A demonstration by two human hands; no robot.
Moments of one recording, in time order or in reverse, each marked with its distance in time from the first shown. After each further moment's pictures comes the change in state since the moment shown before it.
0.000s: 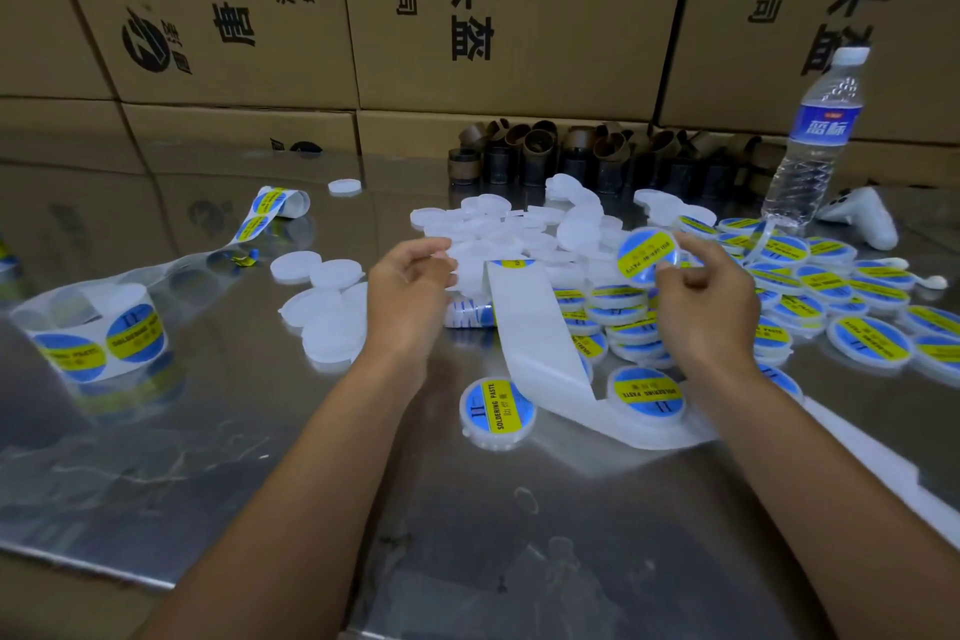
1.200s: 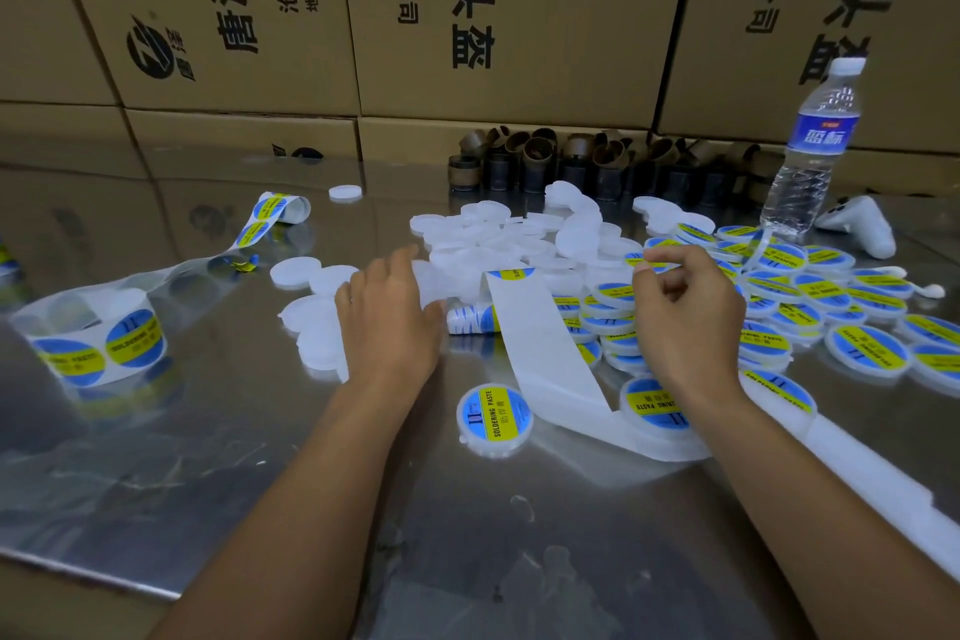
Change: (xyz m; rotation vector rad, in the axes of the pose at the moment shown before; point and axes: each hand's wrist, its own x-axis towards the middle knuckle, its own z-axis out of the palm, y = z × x) left_hand 0.003 -0.012 -0.019 1.093 0.051 0.395; right_hand -0.012 -0.008 0.004 -0.022 0.003 -0.119
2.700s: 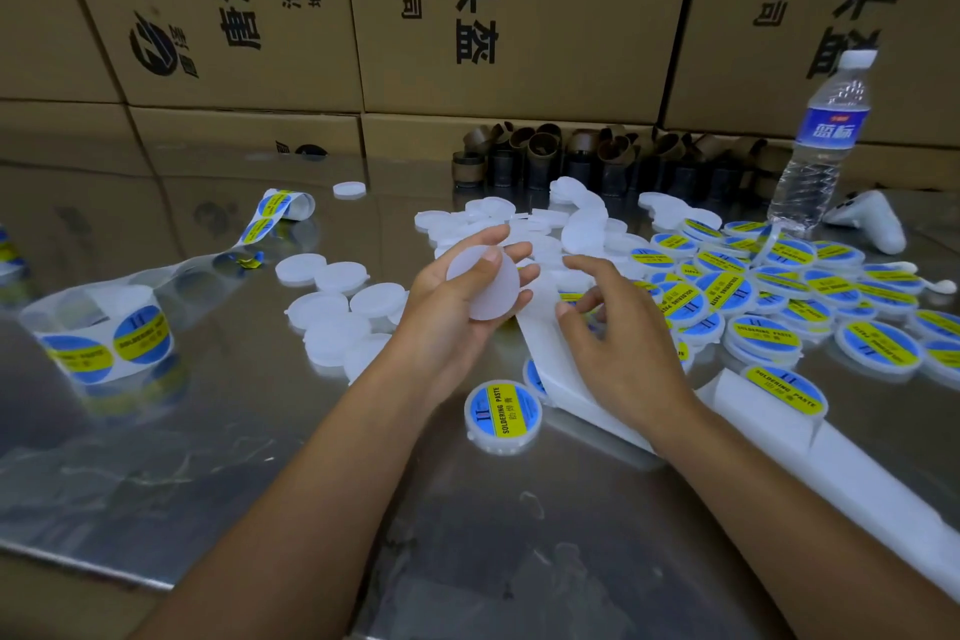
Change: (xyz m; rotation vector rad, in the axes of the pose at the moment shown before) left_hand -0.005 0.035 -0.003 -1.632 -0.448 -0.238; right_hand -0.028 -0.006 0.021 -0.177 -0.373 -0.210
